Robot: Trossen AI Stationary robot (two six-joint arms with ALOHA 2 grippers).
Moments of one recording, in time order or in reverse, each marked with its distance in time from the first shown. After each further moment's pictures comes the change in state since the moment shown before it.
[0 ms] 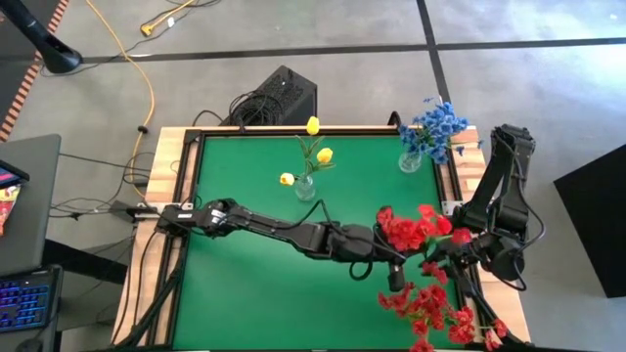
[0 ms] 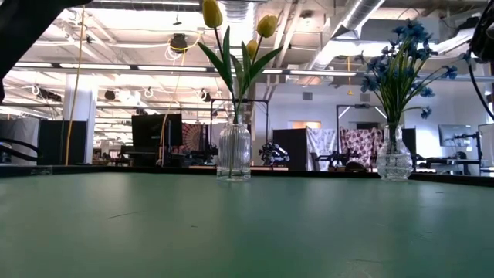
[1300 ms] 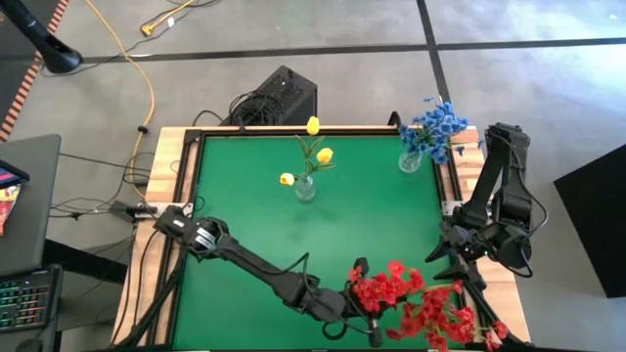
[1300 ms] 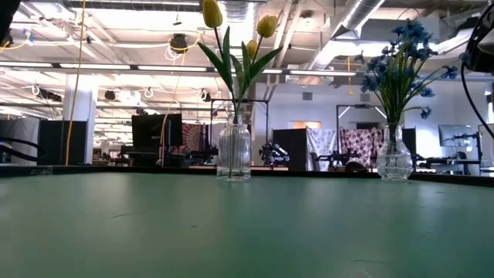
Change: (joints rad) left arm -0.234 -0.031 -0.280 0.309 -0.304 -0.051; right arm 0.033 -0.118 0.000 -0.093 -0.092 0.150
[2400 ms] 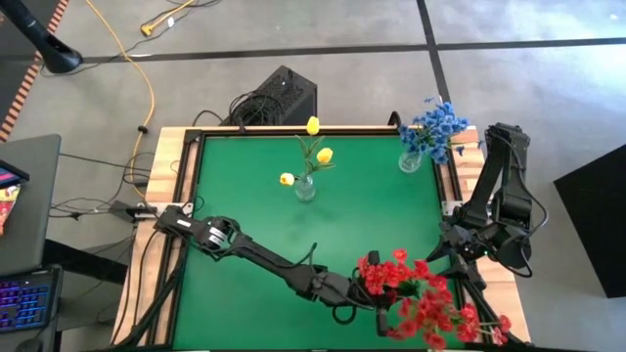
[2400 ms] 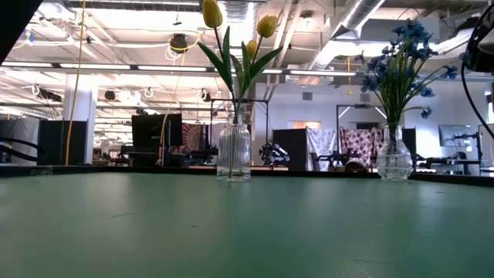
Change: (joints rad) left arm 0.063 0.087 -0.002 0.240 0.164 -0.040; right arm -0.001 0.000 0.000 0.003 0.001 0.004
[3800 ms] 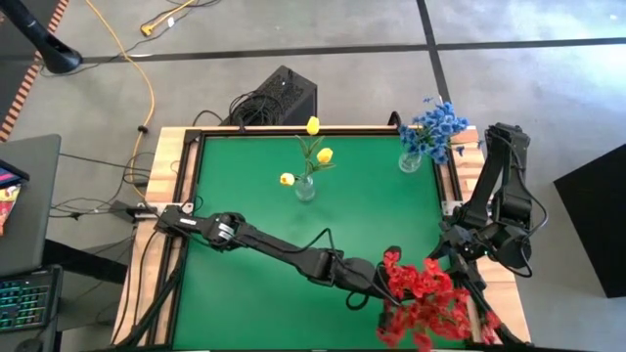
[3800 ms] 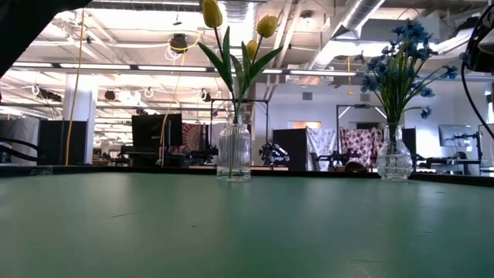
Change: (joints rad) left arm 0.081 0.063 0.280 -0.451 0.316 0.092; right arm 0.000 0.000 0.000 -0.001 0.001 0.001
